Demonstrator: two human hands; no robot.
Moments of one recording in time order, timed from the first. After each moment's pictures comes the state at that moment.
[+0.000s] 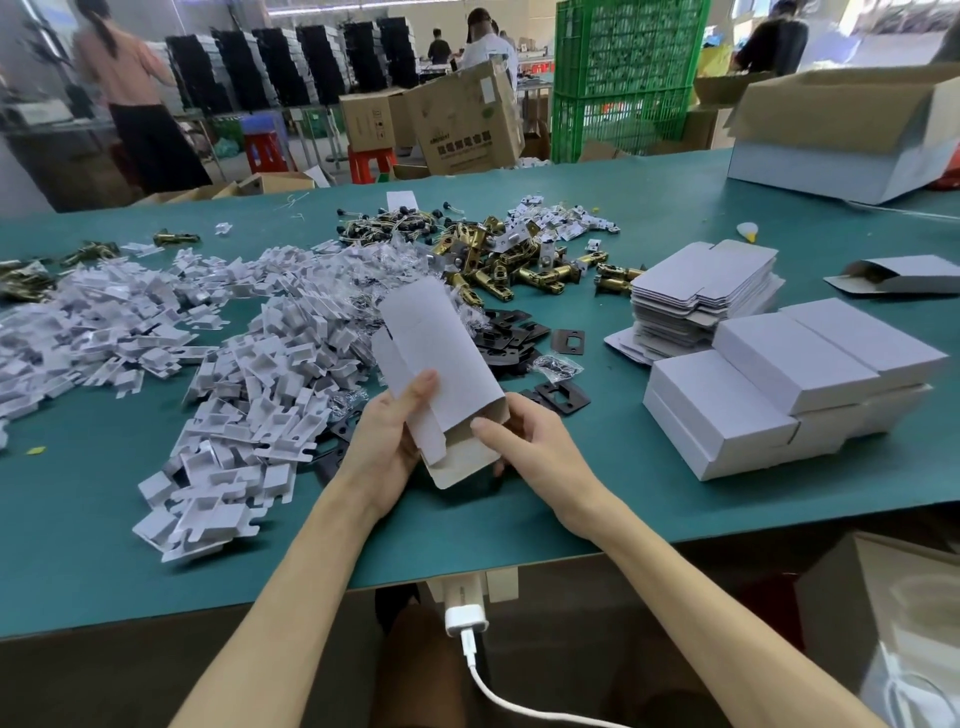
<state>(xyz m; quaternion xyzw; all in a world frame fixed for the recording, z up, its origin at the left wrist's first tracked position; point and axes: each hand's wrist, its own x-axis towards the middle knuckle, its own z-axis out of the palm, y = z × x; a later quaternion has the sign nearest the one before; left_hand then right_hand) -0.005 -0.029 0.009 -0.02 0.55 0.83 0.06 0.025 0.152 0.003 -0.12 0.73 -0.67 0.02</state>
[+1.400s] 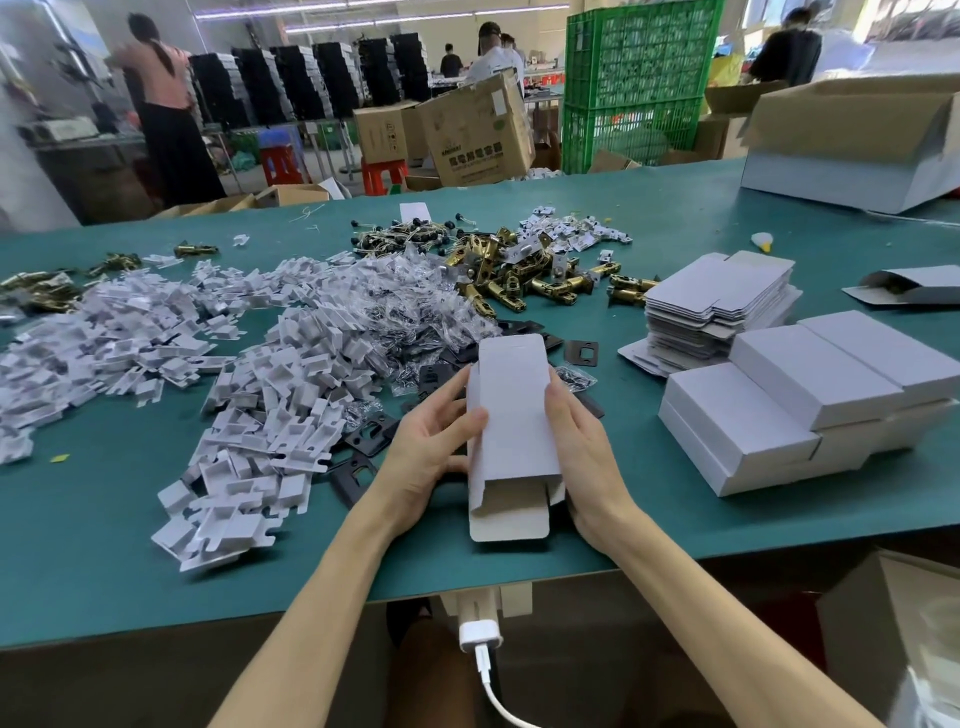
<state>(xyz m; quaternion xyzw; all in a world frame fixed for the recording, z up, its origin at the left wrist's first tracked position) -0.004 -0.021 0.001 0.11 0.64 0.76 0.09 0.022 0.156 0.005 -0.03 0.61 -0.79 -0.03</state>
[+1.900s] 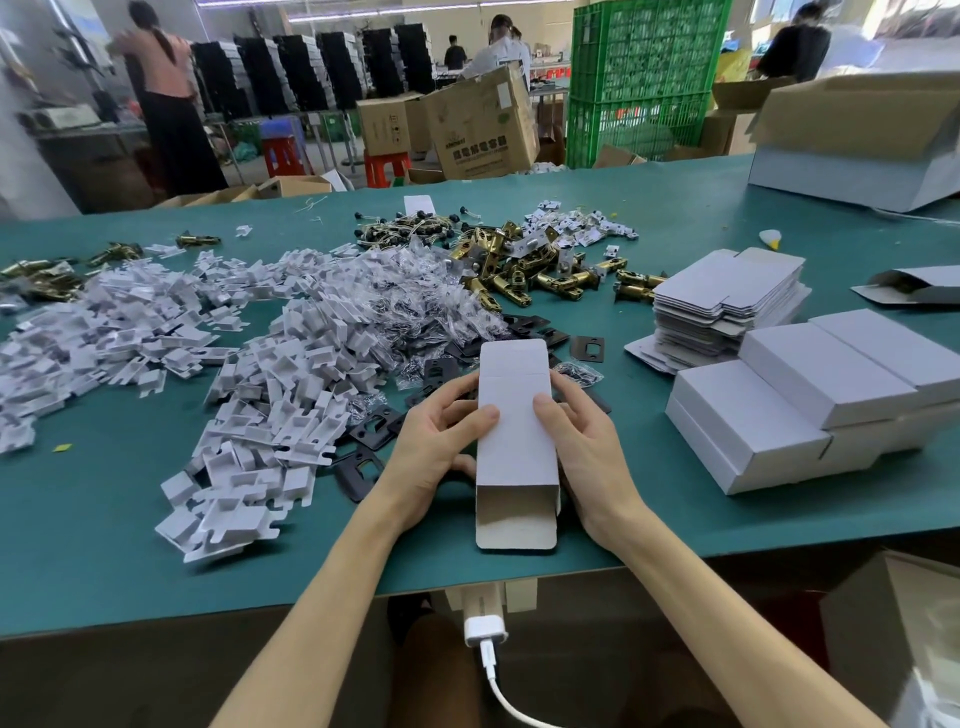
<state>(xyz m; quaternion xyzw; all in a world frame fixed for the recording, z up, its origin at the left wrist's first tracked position) -0.004 -0.022 -0.004 0.09 0.67 0.73 0.05 0.019 0.157 -0.003 -0.02 0.61 -0.79 -0.05</state>
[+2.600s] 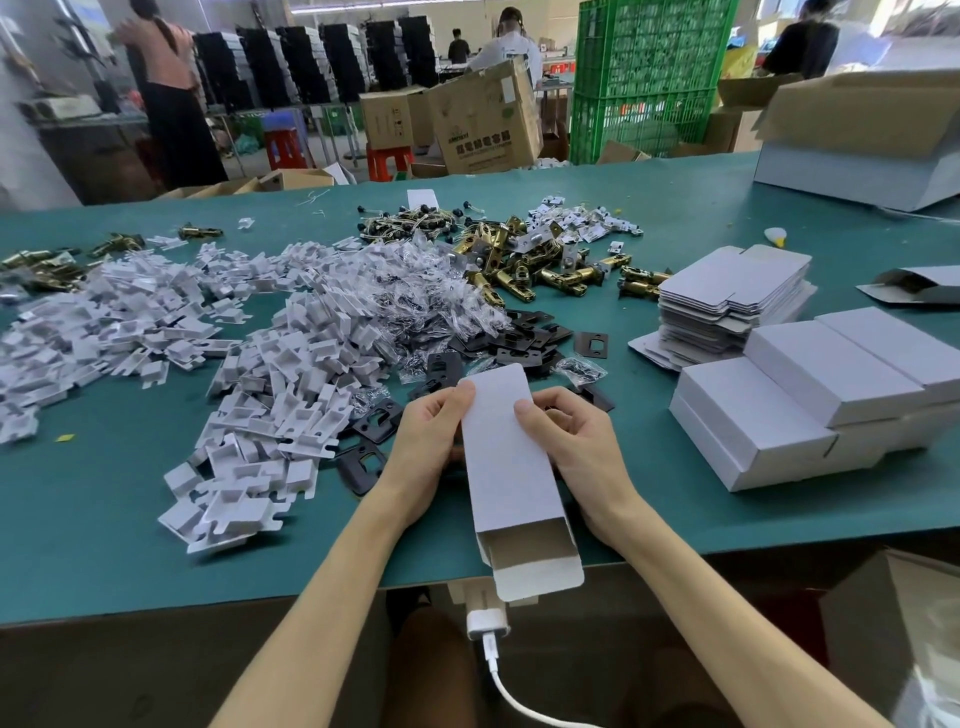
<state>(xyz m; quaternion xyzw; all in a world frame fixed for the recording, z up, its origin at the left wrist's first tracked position) -0.007 -0.020 -0.009 0.01 0.66 0.75 0.04 0.023 0.156 -0.004 -0.06 0.65 -0.76 -0.02</state>
